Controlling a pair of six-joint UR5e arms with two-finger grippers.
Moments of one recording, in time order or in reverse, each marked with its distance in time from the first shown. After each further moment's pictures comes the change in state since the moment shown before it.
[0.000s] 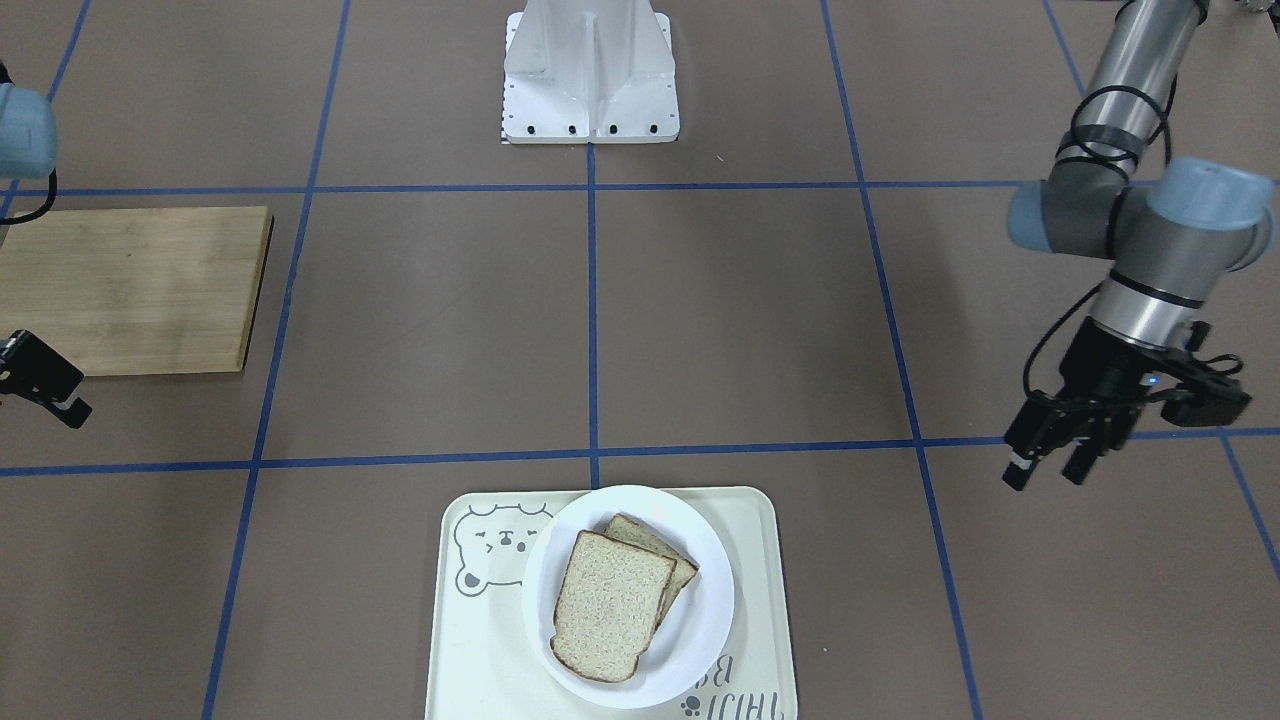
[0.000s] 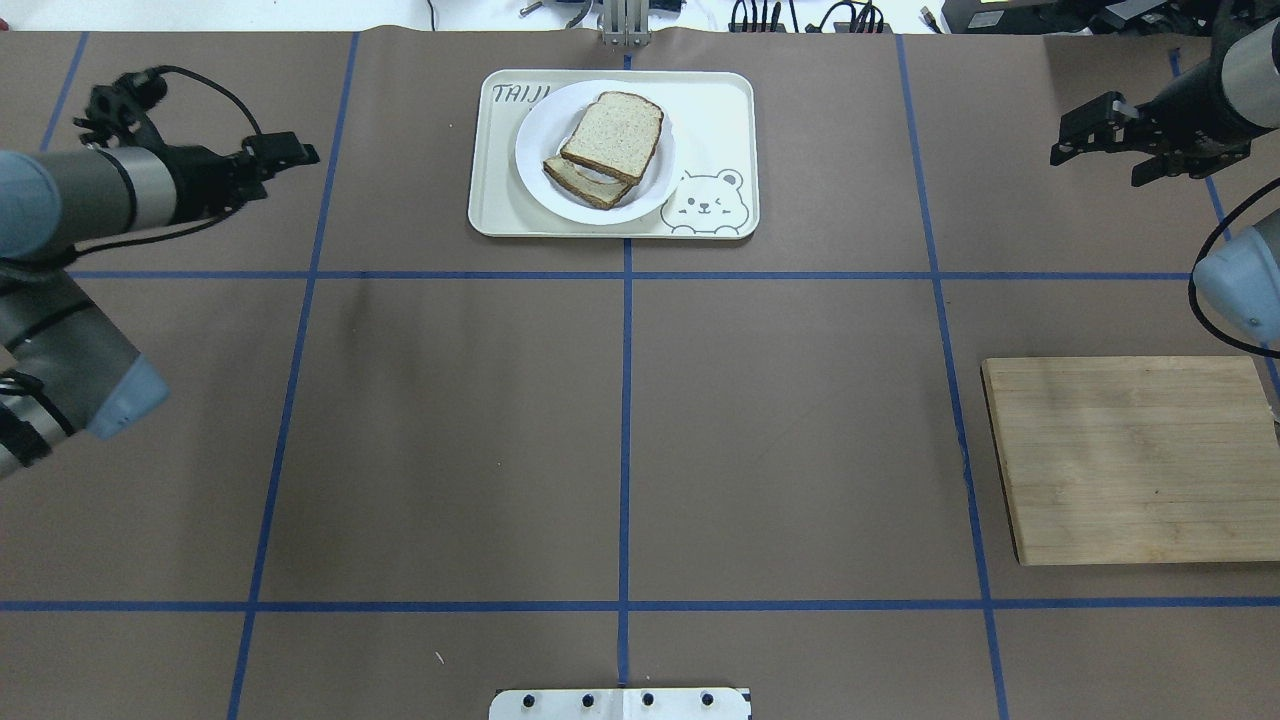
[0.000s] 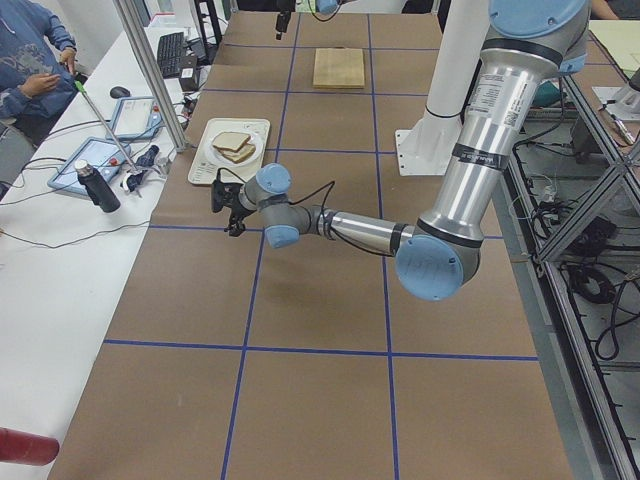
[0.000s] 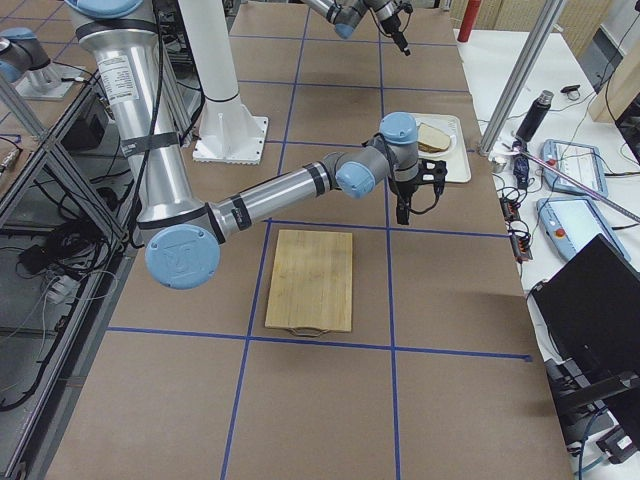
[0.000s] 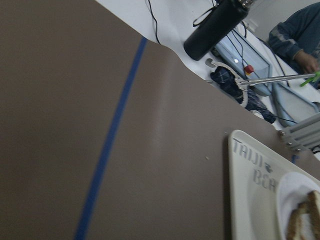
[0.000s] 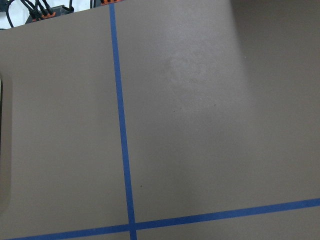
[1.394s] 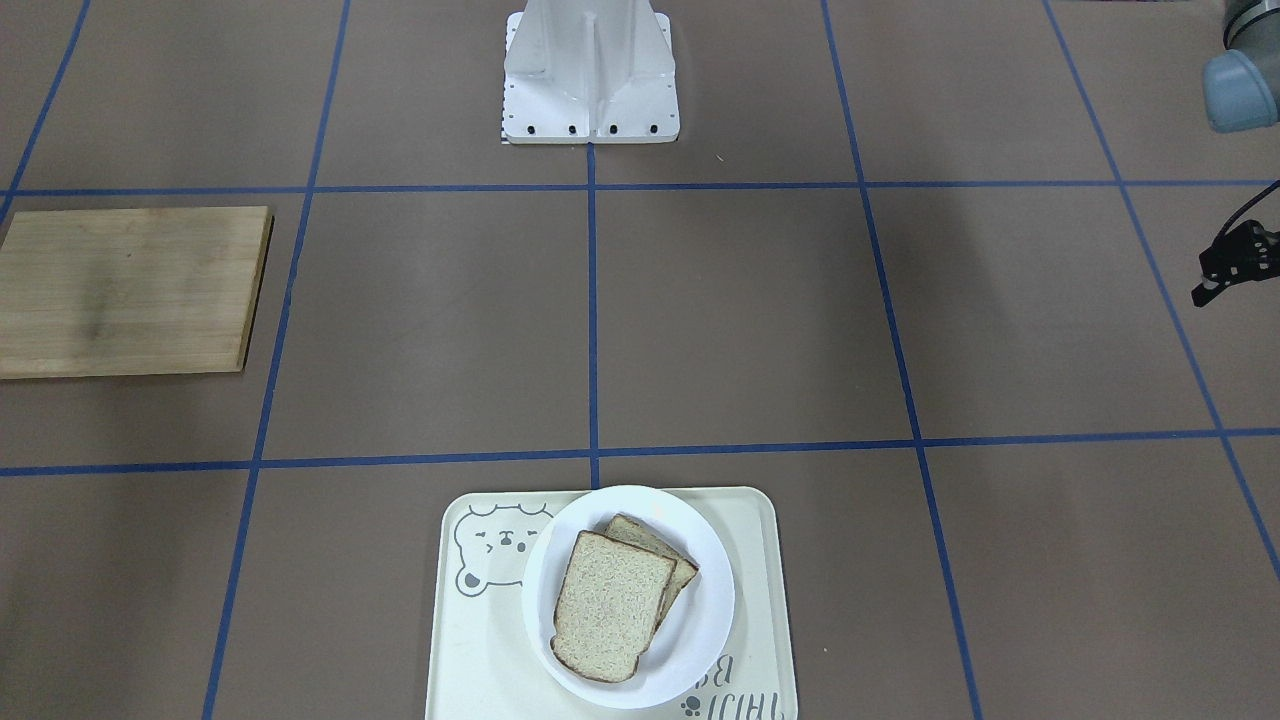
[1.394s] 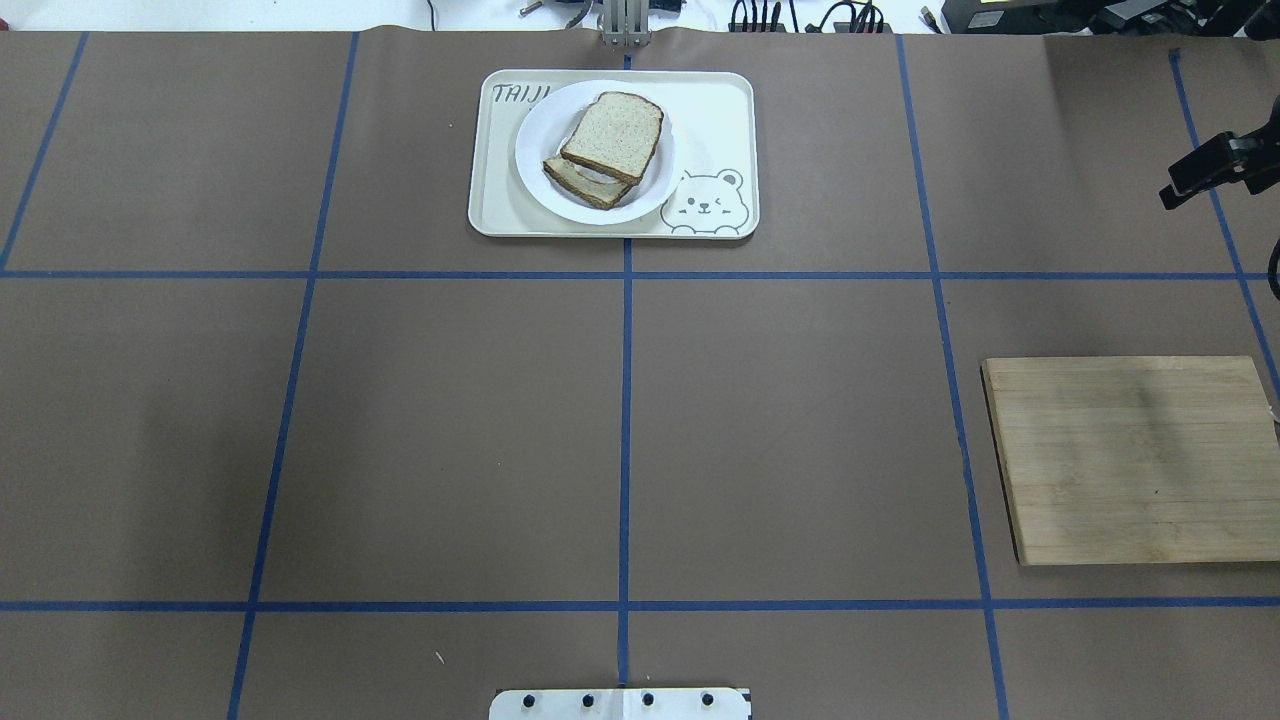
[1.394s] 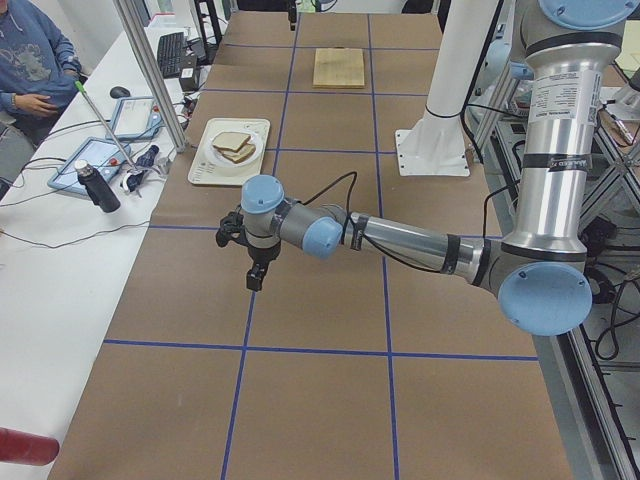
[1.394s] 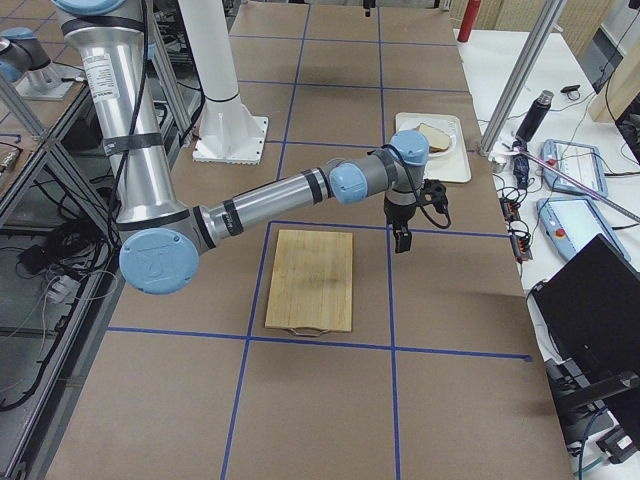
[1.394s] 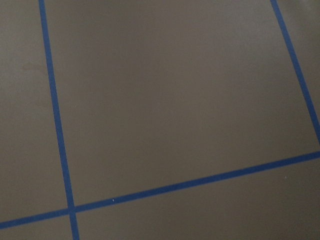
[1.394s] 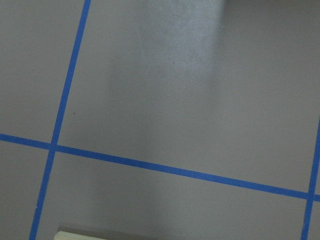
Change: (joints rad) left arm -0.273 0.290 -0.362 0.753 -0.423 0.943; right arm 0.099 -0.046 0.021 -0.290 0.070 -0.618
